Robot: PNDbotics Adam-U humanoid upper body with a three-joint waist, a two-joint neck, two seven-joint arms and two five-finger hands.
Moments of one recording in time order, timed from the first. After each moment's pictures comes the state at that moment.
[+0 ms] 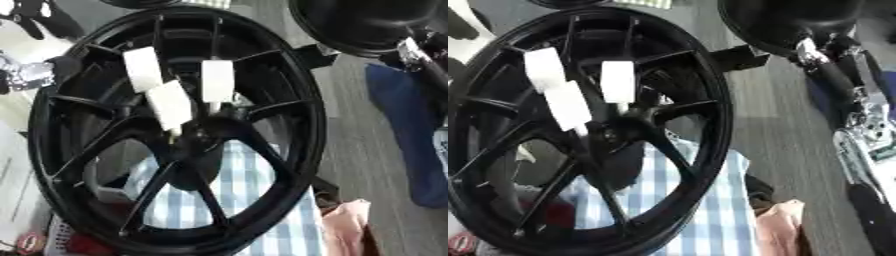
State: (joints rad) left arm -0.90 1.04 -0.41 -1.86 -0.10 0.24 -0.58; right arm -0.37 -0.48 0.00 -1.81 -0.26 0.19 -0.25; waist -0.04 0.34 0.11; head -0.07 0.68
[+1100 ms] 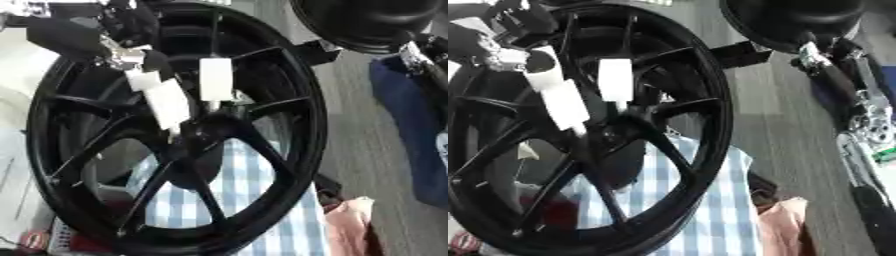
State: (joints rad) left arm -1.06 0.85 -0.53 -1.71 -0.20 0.41 -0.68; right arm -0.39 -0.48 0.01 -1.79 -0.26 0.19 -0.24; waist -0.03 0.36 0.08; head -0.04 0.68
